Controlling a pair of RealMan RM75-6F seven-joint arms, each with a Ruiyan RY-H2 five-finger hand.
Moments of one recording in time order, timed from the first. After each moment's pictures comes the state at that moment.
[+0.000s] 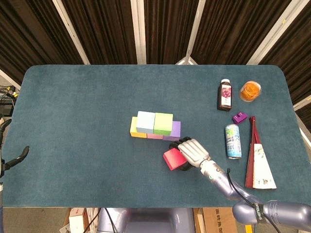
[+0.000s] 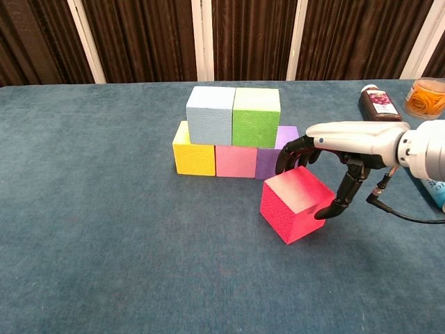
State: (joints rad) left arm -0.11 -1.29 -0.18 -1.46 1.49 1.68 -0.20; right arm 0.78 -1.35 0.09 -1.75 -1.08 0.83 -0.28
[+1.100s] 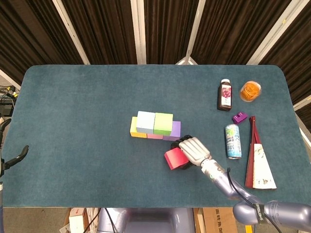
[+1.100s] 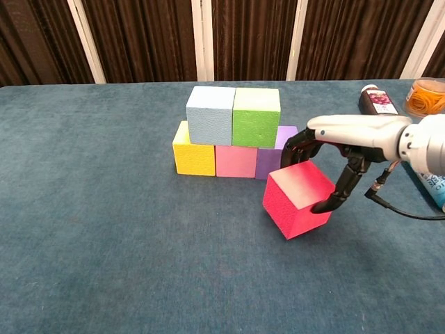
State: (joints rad) left arm -0.11 -1.30 -0.19 -1.44 1.49 1.68 -0.17; right arm 0.77 -1.33 0.10 -1.76 -1.08 0.85 -0.25
